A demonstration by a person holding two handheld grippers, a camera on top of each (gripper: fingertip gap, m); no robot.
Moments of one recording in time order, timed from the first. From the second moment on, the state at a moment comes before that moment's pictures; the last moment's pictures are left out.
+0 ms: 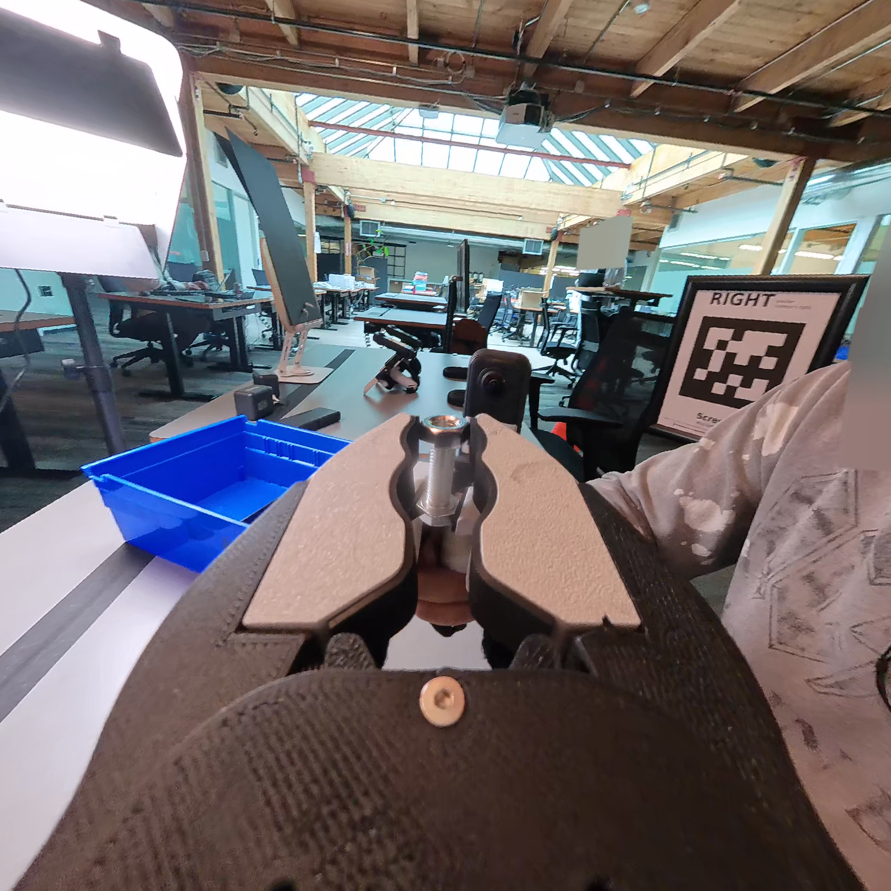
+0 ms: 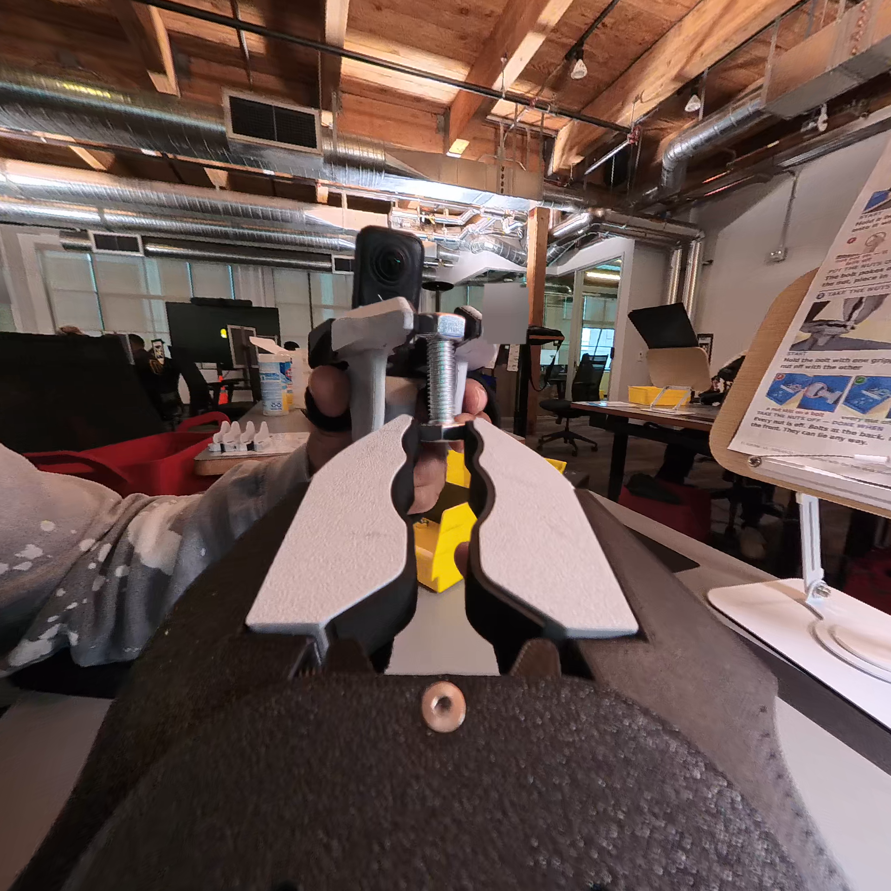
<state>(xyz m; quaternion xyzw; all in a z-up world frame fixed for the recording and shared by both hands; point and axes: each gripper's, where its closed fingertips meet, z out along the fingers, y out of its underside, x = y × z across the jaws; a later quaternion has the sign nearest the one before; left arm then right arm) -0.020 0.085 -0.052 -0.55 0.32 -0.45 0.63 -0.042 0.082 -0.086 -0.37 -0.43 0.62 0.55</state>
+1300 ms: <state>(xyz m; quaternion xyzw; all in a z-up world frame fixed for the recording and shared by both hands) -0.024 0.076 -0.051 -0.54 0.35 -0.43 0.63 -0.041 0.069 -0.085 -0.36 -0.41 0.69 0.48</state>
